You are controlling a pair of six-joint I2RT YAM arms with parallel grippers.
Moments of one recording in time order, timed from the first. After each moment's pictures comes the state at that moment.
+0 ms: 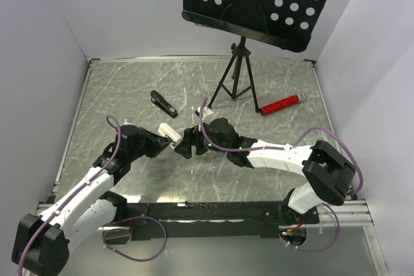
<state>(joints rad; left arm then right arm) -0.41 0.84 0.42 -0.13 0.14 -1.35 0.95 1.49 0.79 0.32 -0.14 0.57</state>
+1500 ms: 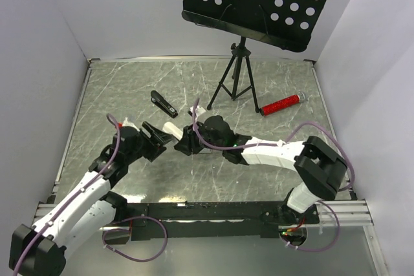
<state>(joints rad) -0.44 0.76 0.42 -0.19 0.13 -1.27 0.95 1.58 0.84 0.37 -0.20 0.49</state>
